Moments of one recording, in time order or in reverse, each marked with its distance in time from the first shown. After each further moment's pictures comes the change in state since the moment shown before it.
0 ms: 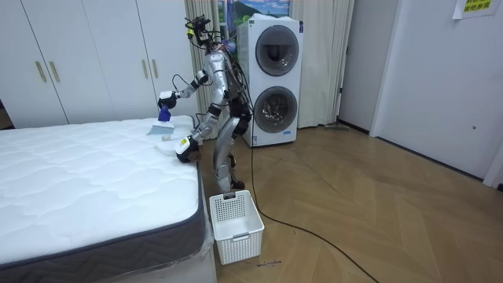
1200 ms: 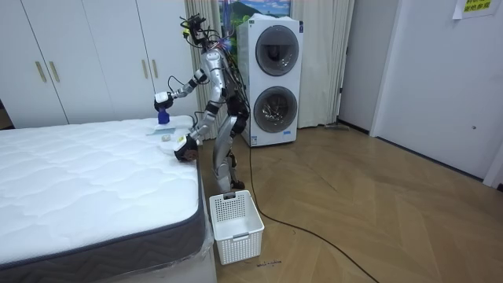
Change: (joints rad) left arm -0.001 0.015 0.024 0.000 0.197 0.007 0.039; right arm 0.076 -0.023 0.069 -0.267 -0.216 0.168 0.176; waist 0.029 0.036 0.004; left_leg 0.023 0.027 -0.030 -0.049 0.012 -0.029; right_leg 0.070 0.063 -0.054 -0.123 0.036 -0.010
